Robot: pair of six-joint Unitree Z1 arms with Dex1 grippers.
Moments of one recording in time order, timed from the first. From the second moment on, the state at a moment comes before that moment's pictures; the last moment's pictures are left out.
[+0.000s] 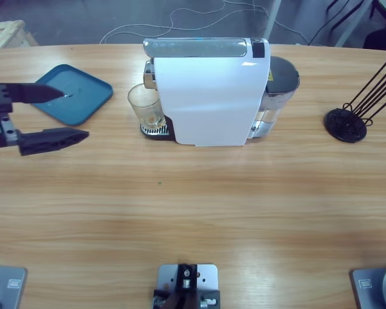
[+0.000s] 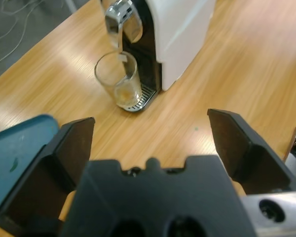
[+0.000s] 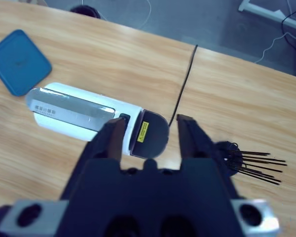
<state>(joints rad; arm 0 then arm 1) -0.62 1.17 -0.63 0.03 -0.29 0.27 0.66 1.85 -2.31 1.31 -0.23 0.27</state>
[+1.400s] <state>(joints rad) -0.62 1.21 -0.63 0.03 -0.25 0.27 0.66 2.07 -2.28 1.33 -0.07 0.21</state>
